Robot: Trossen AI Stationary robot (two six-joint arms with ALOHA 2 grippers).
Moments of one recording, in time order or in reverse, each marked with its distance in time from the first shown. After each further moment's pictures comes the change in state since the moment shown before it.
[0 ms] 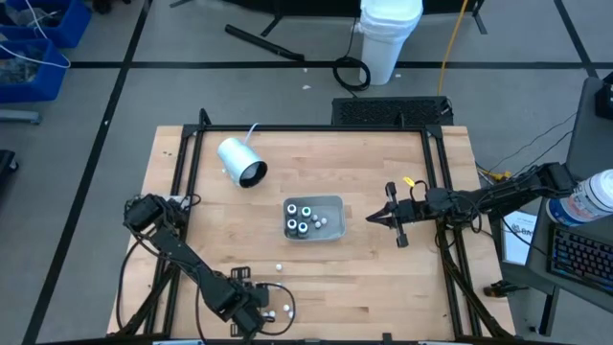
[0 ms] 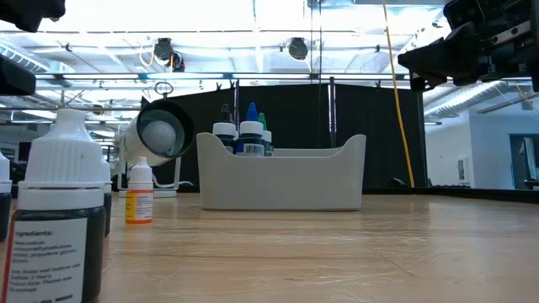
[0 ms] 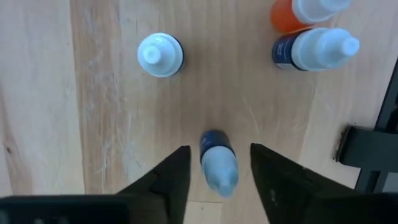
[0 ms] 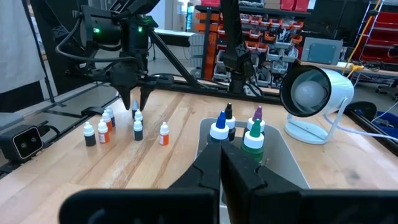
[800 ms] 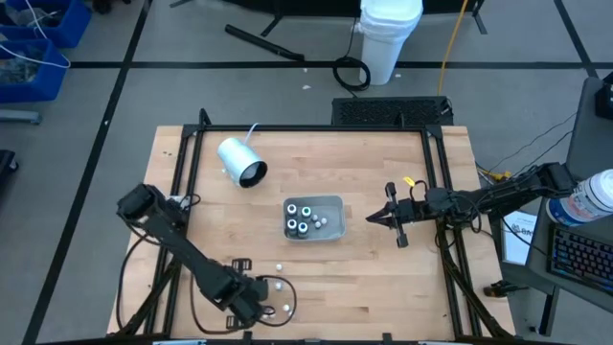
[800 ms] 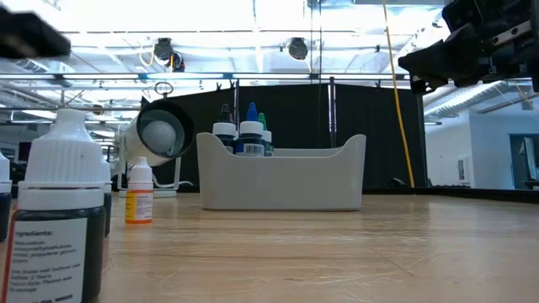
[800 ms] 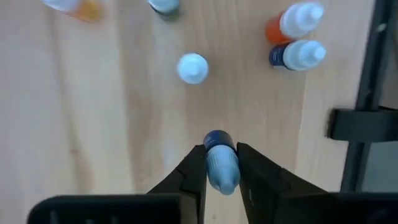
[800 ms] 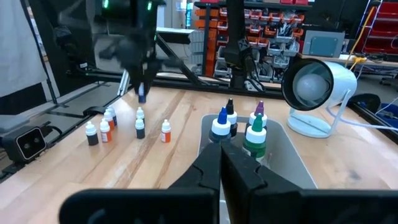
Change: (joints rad) left arm 0.044 -0.116 0.001 -0.077 -0.008 0.130; right arm 0.000 0.000 0.000 -0.013 0.000 0.030
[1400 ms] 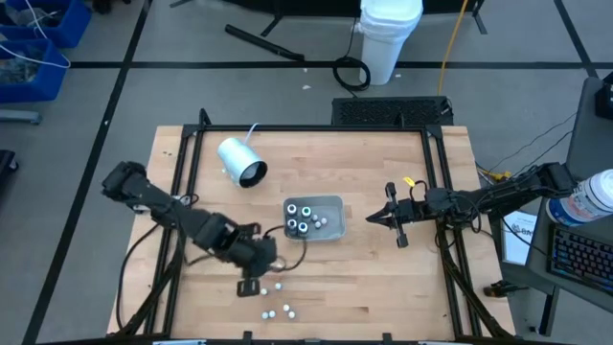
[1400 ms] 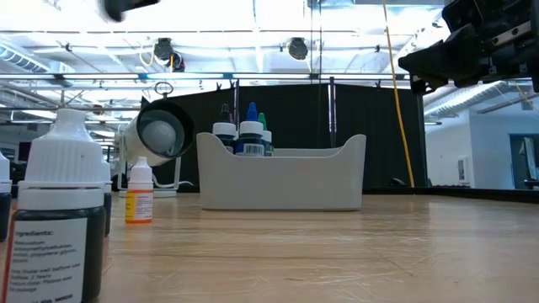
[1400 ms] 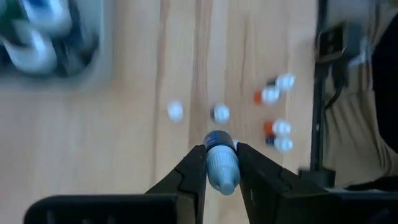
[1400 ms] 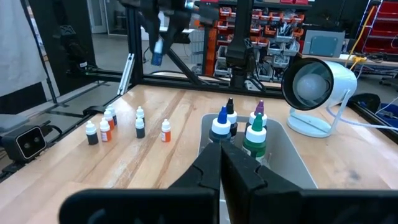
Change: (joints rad) left arm 0.248 -0.228 0.099 -0.028 -0.014 0.182; right arm 0.000 0.000 0.000 -0.003 0.000 -0.001
